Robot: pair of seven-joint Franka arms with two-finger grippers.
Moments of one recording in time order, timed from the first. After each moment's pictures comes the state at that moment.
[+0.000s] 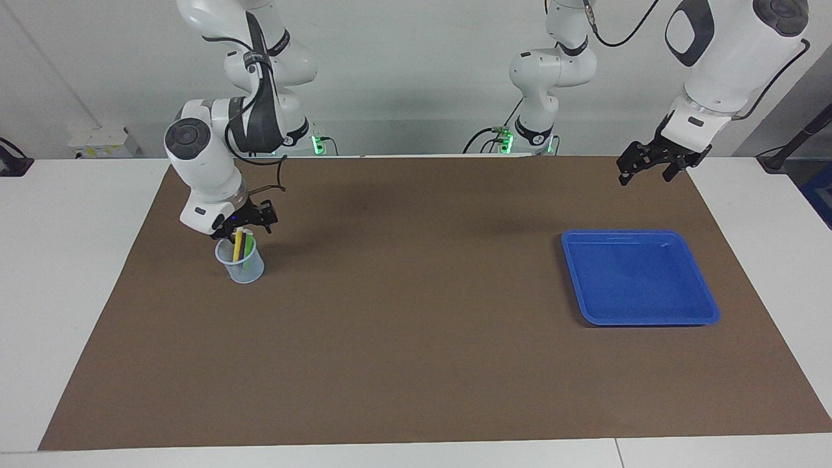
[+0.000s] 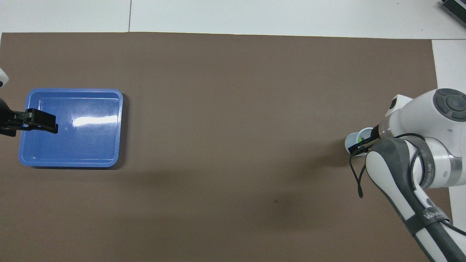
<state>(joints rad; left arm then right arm) 0.02 -0.04 -0.04 -1.68 0.00 1.58 -0.04 0.10 0.03 -0.09 -2.11 -0.05 2.00 -0.30</state>
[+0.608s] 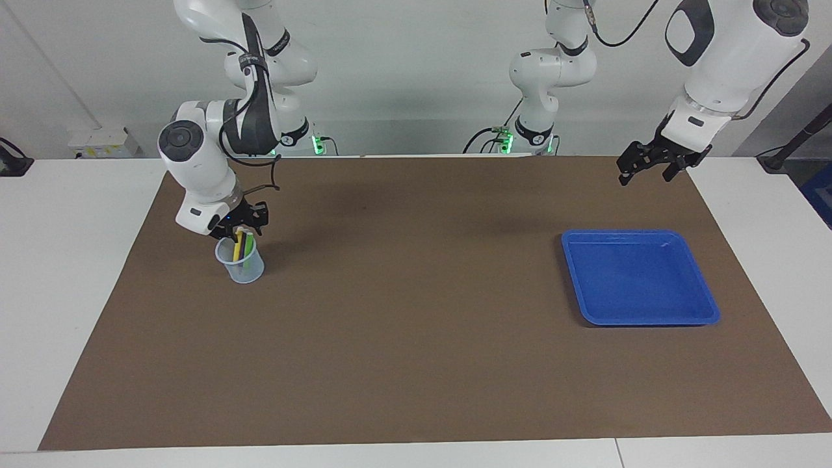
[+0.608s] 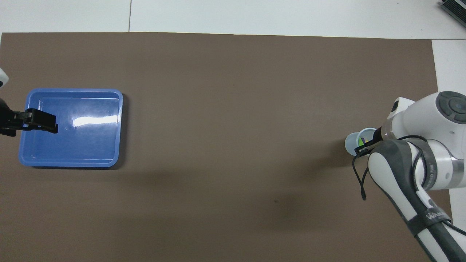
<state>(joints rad) 0.02 -0.04 -0.04 -1.68 0.00 1.58 -0.04 0.09 0.02 -0.09 -2.13 -0.05 2.01 -0.32</state>
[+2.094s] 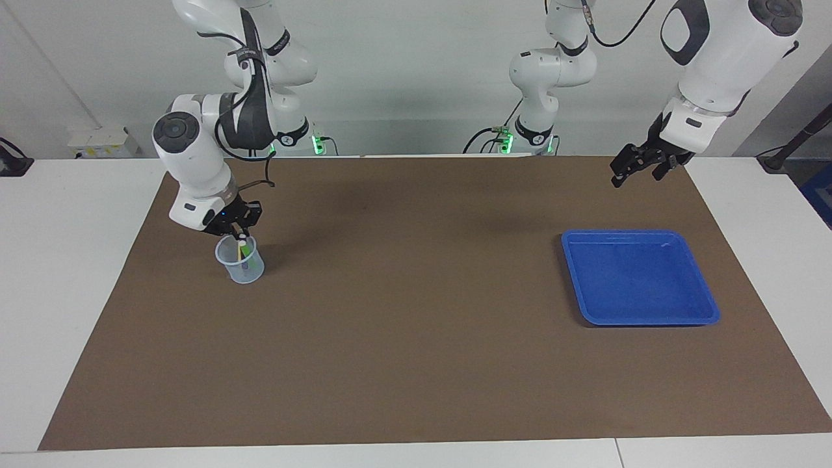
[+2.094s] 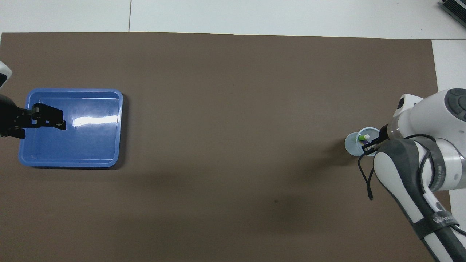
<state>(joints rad) 0.00 -0.04 -0.04 -1.68 -0.04 1.58 -0.20 0.09 0.01 -0.09 -2.09 -0.07 1.97 -0.35</state>
